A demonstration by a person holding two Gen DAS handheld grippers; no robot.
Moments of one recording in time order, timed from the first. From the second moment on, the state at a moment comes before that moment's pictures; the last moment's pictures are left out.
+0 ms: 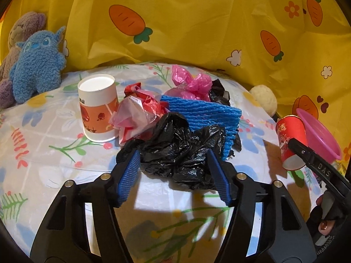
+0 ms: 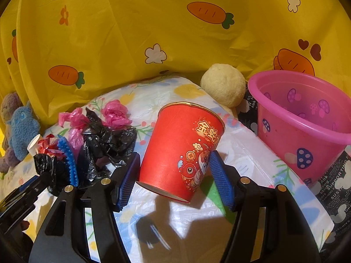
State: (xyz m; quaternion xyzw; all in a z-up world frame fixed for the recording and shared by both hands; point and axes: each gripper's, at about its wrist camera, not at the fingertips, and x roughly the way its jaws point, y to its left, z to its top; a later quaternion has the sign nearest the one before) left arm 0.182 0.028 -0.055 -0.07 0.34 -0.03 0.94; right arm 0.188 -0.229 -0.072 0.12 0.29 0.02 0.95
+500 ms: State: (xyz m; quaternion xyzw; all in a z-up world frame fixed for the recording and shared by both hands) left arm 0.159 0.049 -0.048 -0.12 0.32 -0.05 0.94; right arm 0.147 -0.216 -0.059 0.11 0.26 0.08 0.96
